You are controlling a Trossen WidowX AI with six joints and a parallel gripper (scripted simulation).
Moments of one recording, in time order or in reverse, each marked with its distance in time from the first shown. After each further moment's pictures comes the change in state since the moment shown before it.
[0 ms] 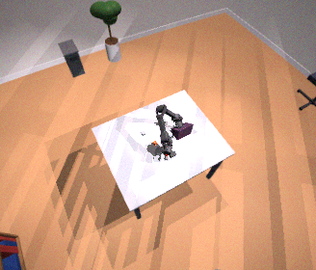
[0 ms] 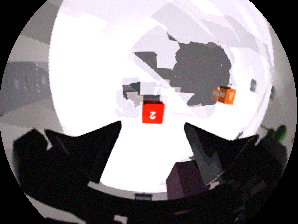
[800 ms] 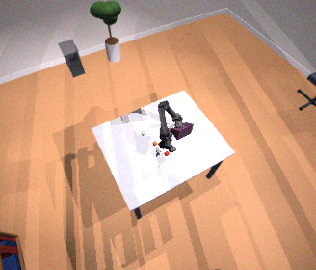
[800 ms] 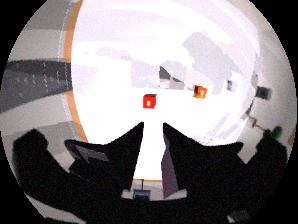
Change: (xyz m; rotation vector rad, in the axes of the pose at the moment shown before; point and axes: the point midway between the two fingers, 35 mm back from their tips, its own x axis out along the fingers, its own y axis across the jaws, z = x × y) arm -0.090 -0.009 0.008 -0.016 0.009 0.016
